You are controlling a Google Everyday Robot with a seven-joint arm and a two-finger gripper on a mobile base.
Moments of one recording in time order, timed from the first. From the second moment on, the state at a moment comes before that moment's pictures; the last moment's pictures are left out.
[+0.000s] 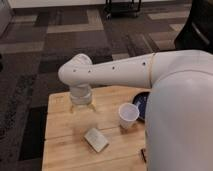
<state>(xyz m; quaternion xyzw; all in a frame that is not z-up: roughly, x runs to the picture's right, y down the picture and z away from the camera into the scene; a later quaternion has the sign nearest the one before) -0.104 0.098 0.704 -0.26 0.23 0.64 0.68</state>
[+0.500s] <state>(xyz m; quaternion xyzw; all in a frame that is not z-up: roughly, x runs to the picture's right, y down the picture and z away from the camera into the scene) -0.104 0.098 0.704 -0.26 0.23 0.64 0.68</state>
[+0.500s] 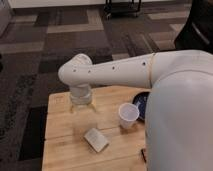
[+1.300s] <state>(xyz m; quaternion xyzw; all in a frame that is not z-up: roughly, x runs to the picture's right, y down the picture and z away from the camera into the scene) -0.104 0.098 0.704 -0.26 0.23 0.64 0.68</state>
